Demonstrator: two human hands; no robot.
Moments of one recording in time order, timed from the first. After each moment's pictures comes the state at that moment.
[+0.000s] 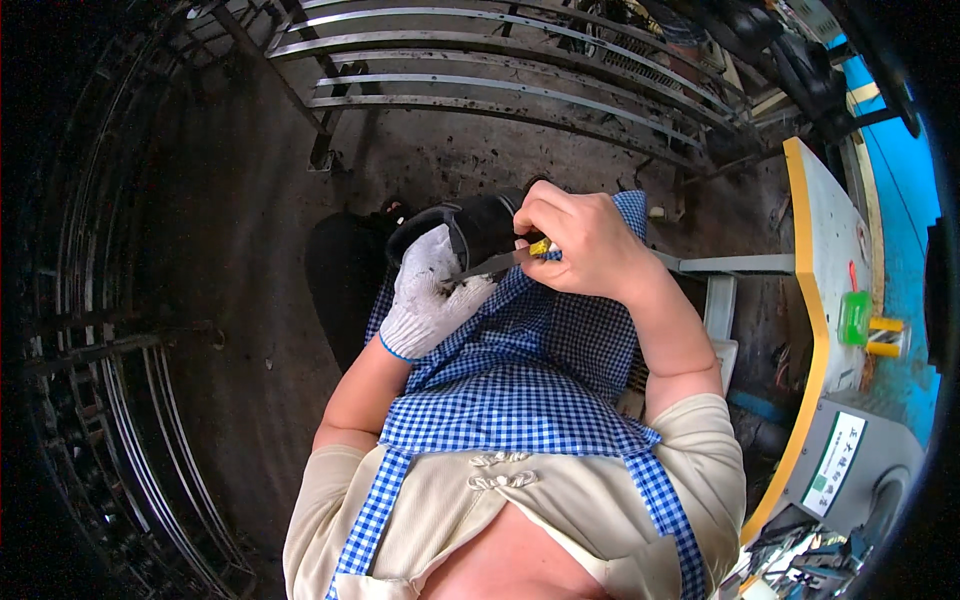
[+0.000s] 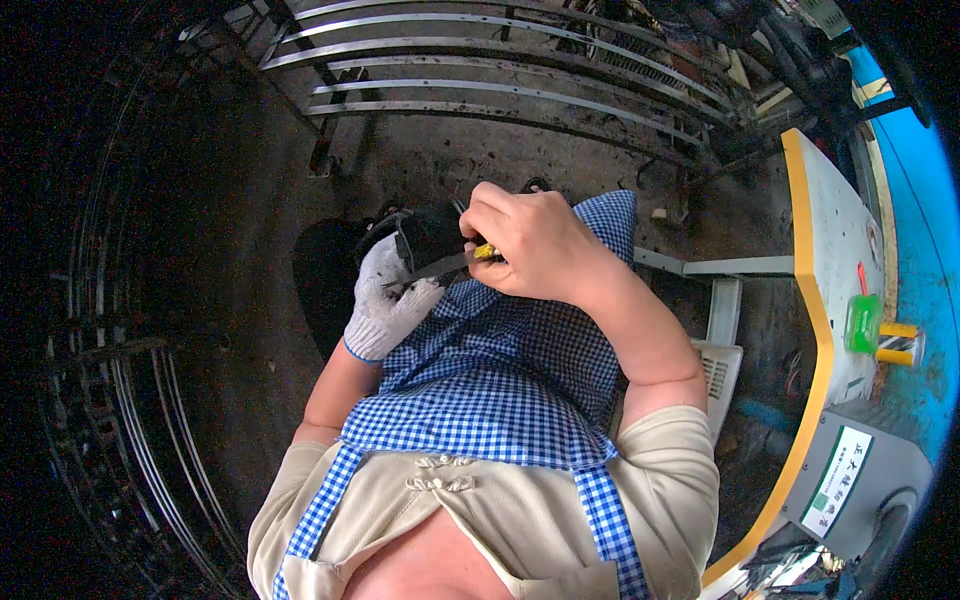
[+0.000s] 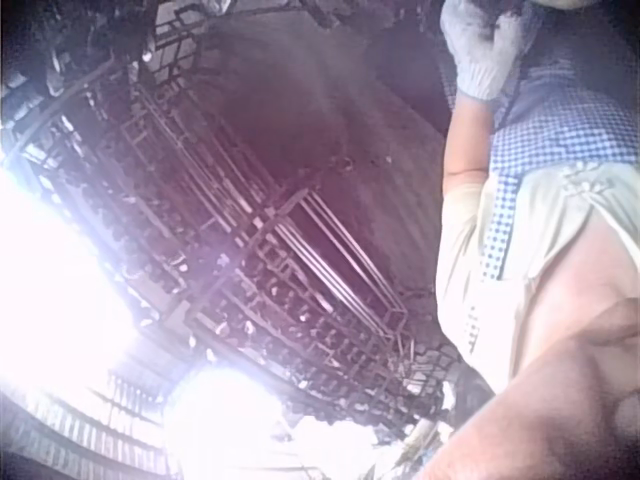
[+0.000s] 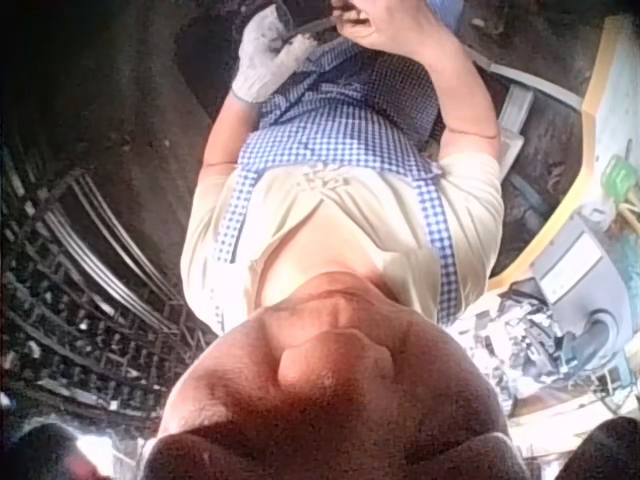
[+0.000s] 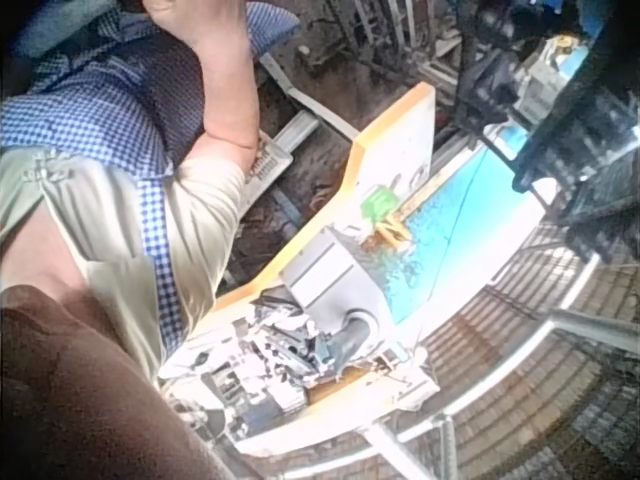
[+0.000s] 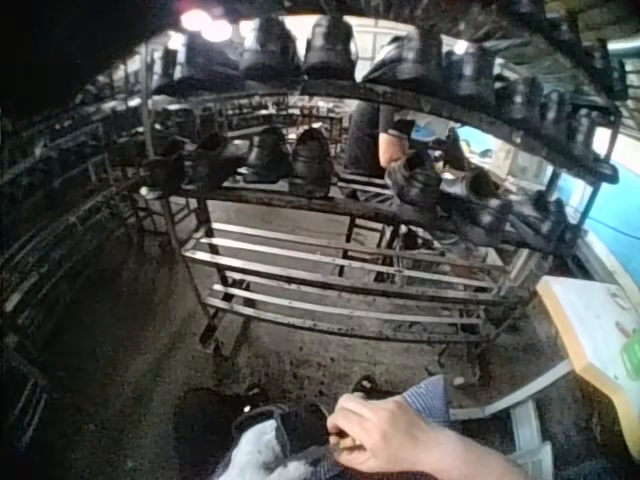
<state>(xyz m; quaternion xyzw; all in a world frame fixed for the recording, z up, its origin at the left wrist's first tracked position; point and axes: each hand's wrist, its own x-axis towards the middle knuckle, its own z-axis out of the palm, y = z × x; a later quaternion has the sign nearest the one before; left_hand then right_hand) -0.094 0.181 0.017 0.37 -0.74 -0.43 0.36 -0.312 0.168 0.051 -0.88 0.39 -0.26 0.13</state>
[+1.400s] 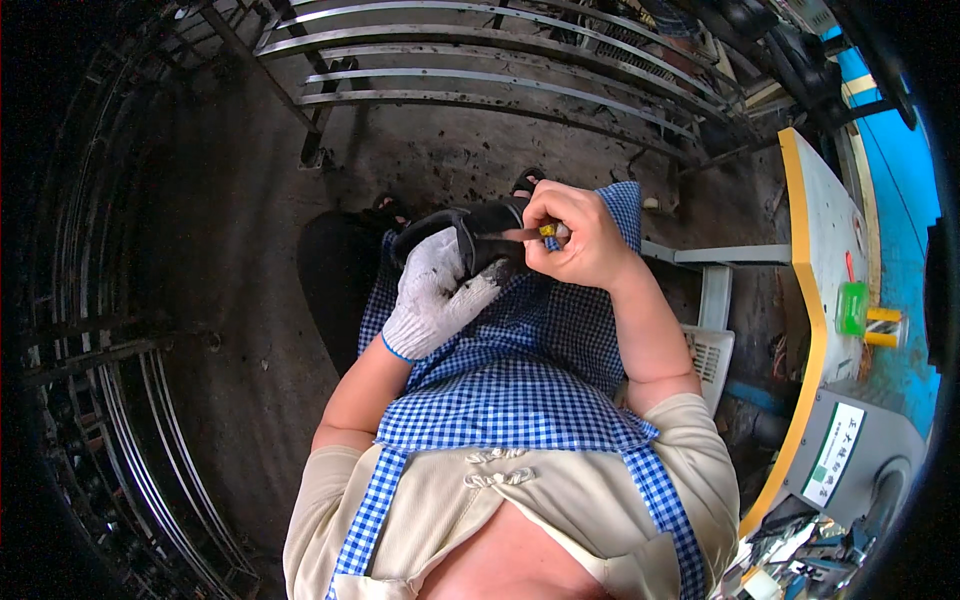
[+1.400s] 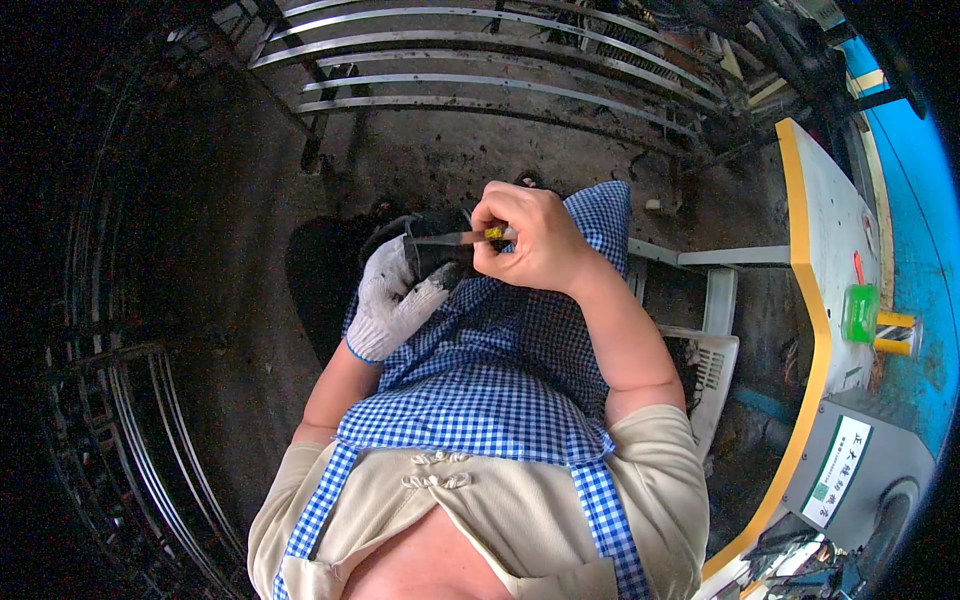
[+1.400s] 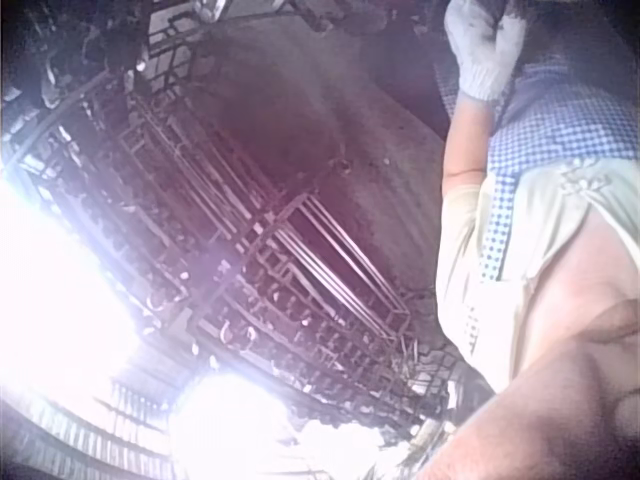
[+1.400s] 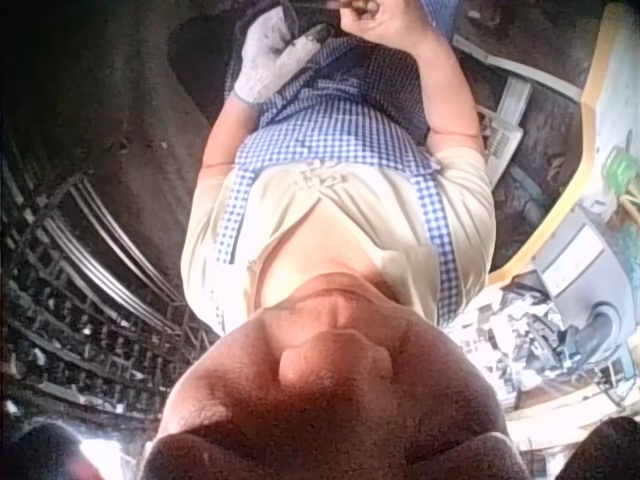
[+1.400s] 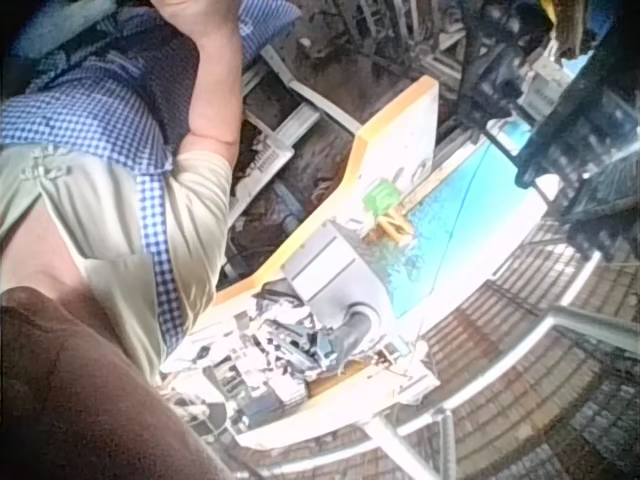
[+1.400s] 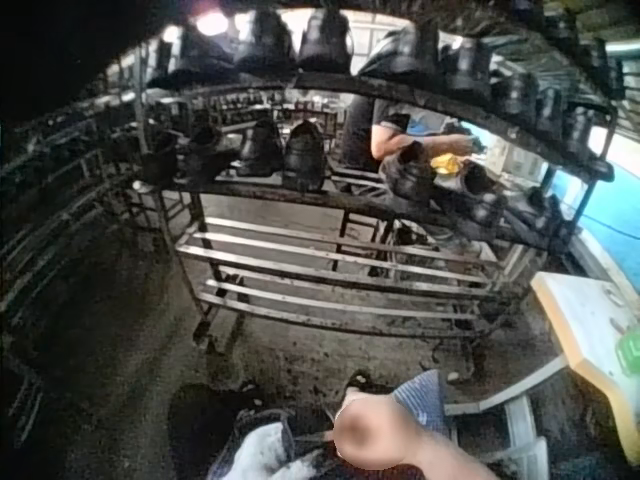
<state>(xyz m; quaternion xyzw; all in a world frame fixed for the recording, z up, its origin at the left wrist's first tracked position) -0.099 0.183 0.001 0.35 -0.74 -0.47 0.33 -0.319 0.171 0.016 -0.79 0.41 -0.39 0.23</state>
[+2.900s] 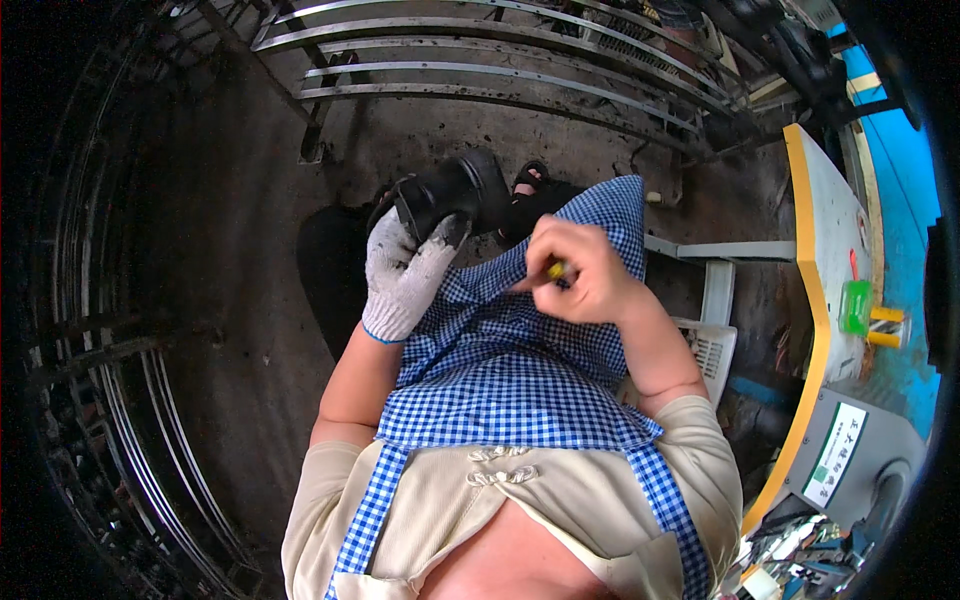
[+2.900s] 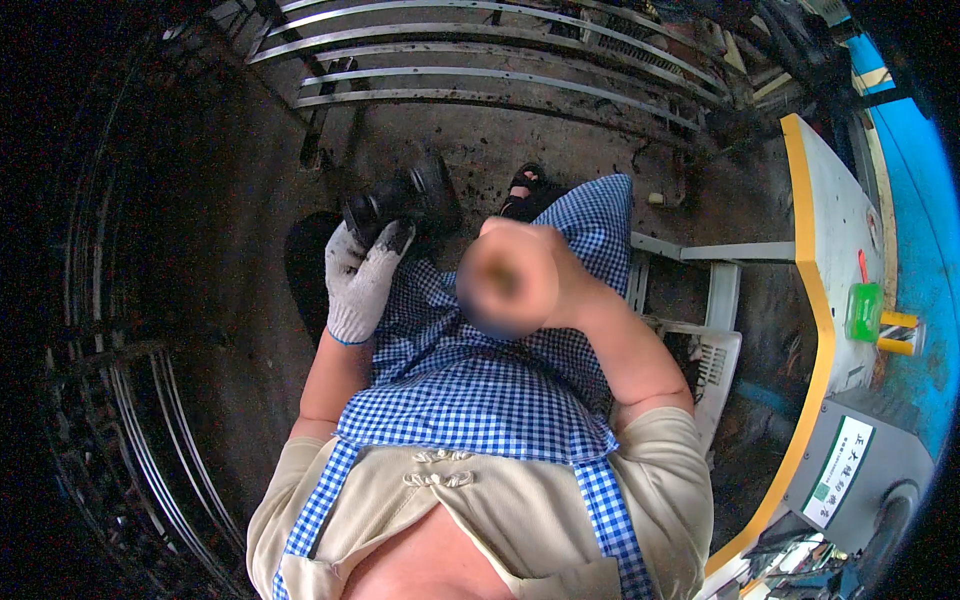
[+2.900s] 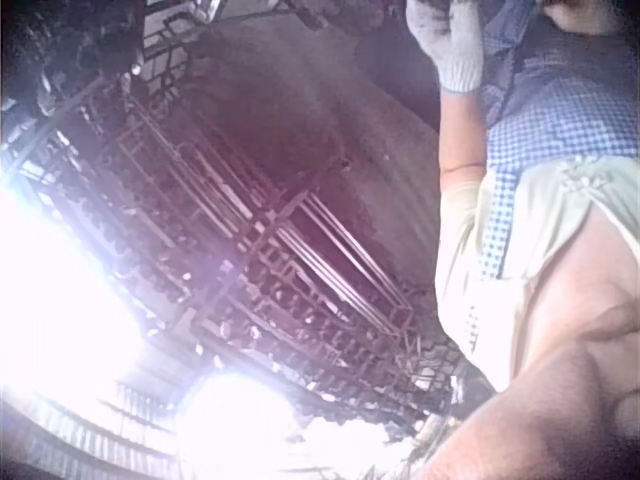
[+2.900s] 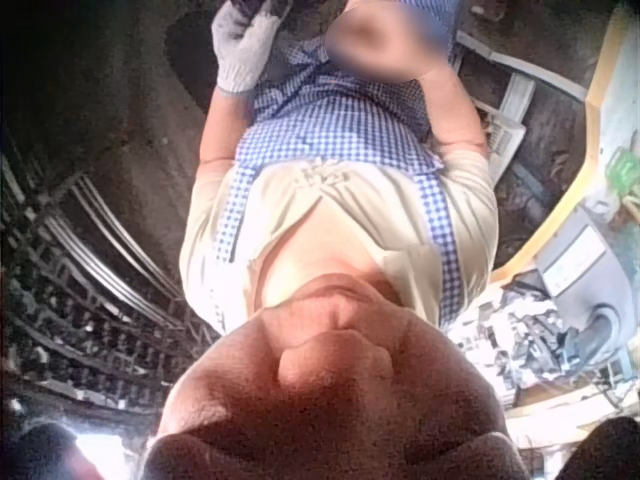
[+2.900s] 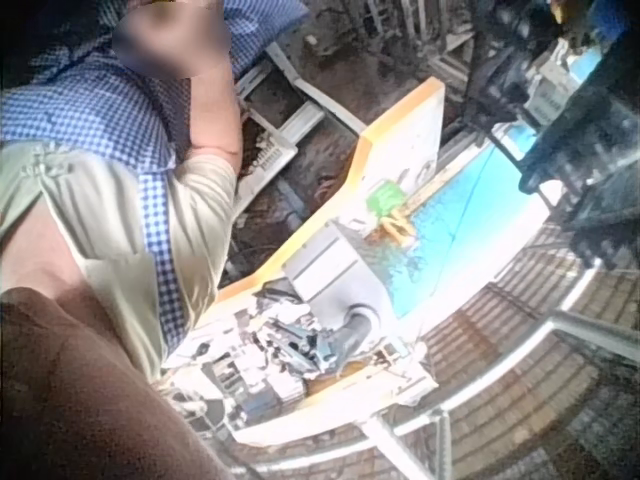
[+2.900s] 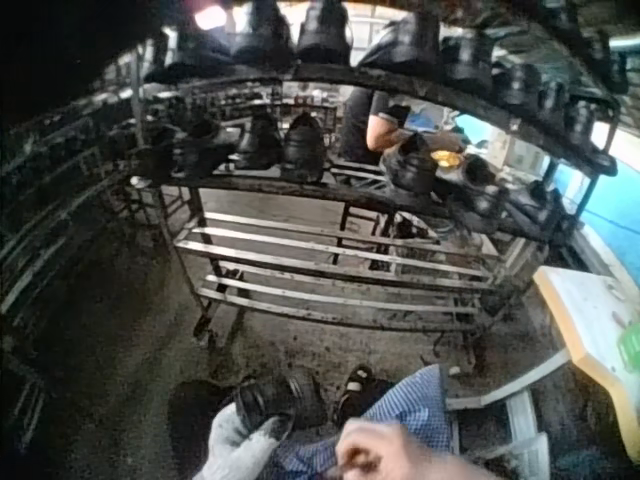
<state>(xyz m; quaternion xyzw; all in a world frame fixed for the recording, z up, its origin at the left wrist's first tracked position) -0.090 0.172 0.004 0.42 -0.60 -0.52 0.44 -0.313 0.205 0.019 -0.75 0.37 -0.41 0.36</state>
